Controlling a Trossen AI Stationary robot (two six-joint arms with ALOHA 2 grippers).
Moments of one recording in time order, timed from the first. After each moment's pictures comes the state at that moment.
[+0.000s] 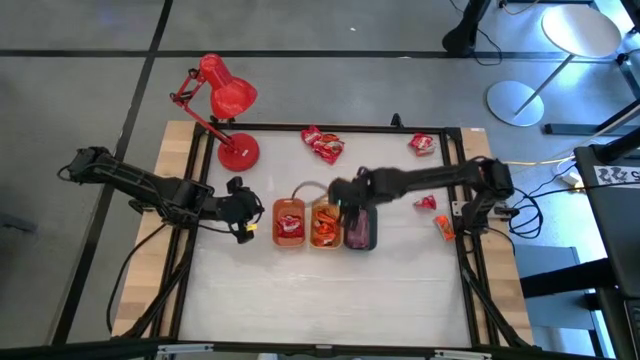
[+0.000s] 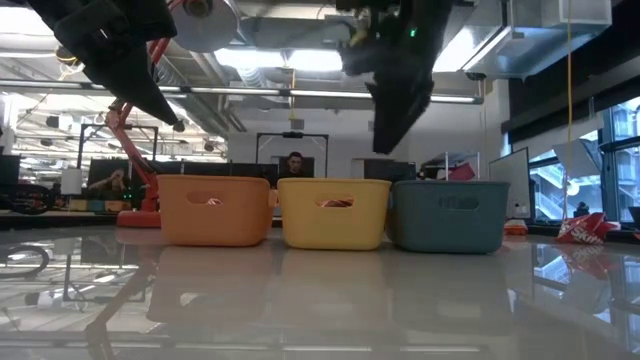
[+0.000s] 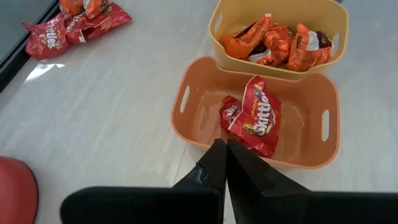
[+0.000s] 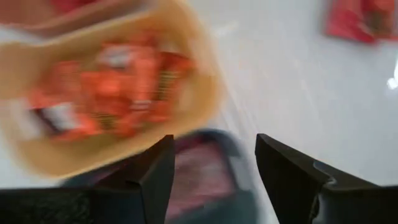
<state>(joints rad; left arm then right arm) -0.27 0.94 0.64 -0.56 -0.47 -0.38 0.03 1.80 1.48 -0.94 0.25 0.35</state>
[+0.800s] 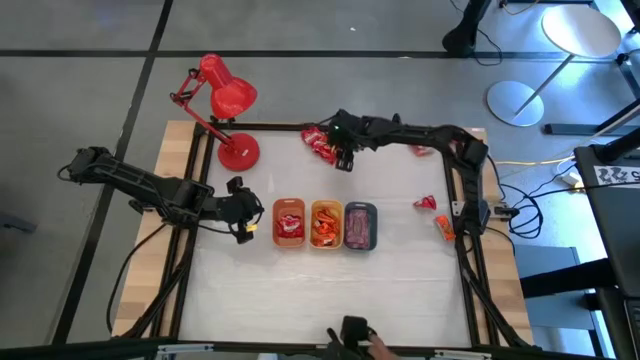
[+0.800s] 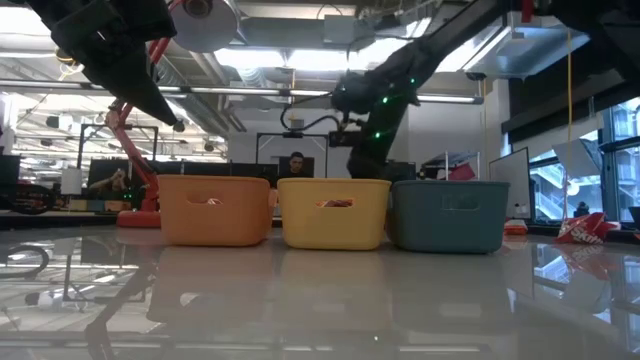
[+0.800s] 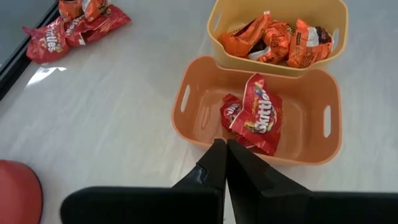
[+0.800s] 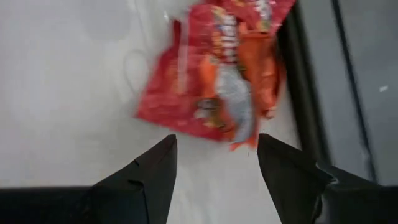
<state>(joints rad) -0.27 0.94 0.64 -0.57 -0.47 -0.36 -0.49 2.01 1.50 -0.53 0.14 -0.38</state>
